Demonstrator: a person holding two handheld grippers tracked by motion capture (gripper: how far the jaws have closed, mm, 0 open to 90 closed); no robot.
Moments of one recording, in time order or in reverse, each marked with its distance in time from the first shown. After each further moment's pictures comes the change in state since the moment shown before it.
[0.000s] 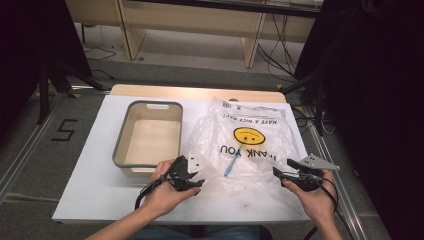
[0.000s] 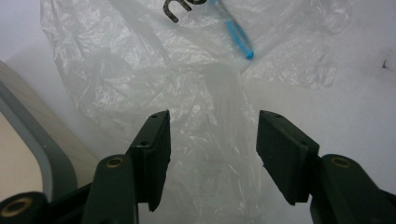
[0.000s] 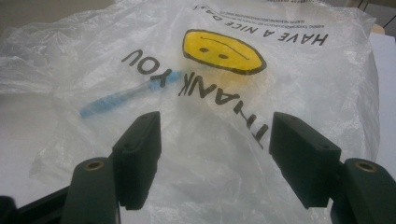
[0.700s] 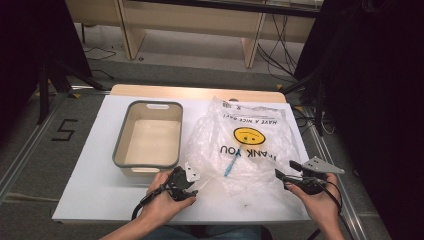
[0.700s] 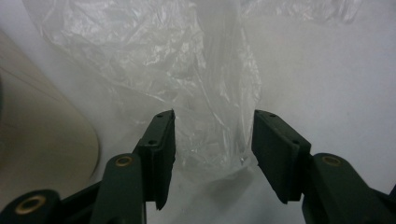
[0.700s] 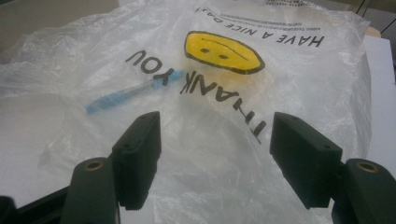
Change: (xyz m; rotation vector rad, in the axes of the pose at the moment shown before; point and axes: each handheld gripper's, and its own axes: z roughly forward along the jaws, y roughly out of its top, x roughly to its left) left arm -0.008 -0.027 0.013 0.131 0.001 -0.047; right arm 0.000 -0.004 -0.011 -0.016 0.003 -0.004
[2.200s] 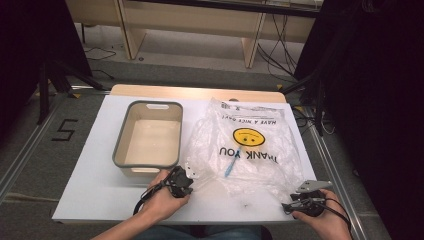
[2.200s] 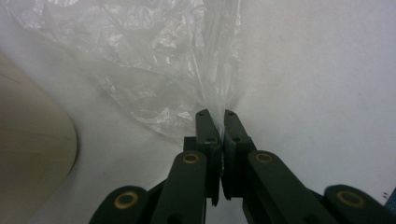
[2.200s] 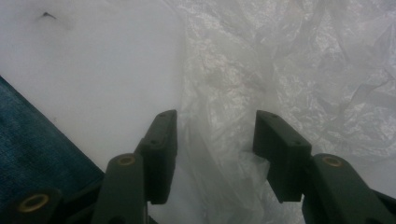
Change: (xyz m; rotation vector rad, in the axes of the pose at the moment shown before) left arm 0.009 -0.001 0.011 0.068 -0.077 -0.002; right arm 0.001 -0.051 -0.010 0.449 0.113 -0.135
